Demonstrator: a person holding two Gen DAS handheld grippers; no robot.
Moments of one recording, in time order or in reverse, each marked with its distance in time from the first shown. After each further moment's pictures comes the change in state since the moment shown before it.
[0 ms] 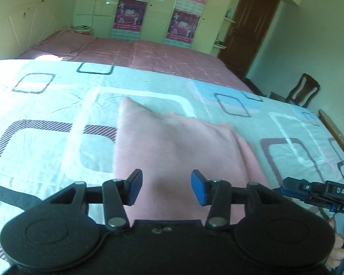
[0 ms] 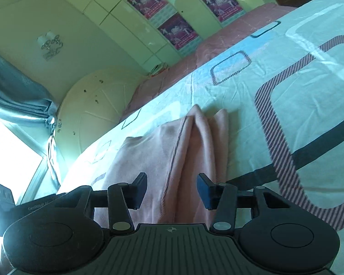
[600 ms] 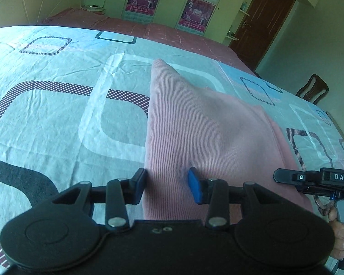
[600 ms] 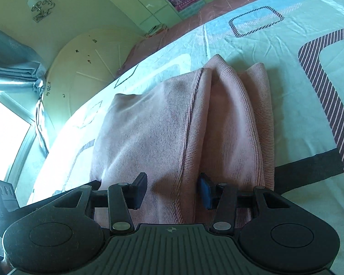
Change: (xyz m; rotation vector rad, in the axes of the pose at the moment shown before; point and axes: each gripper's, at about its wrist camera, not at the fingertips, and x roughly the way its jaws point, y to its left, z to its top) left arm 0.034 0.050 -0.024 -0.083 0.061 -0.032; right arm 0.079 0.013 -0.005 -0.036 0.178 -0.066
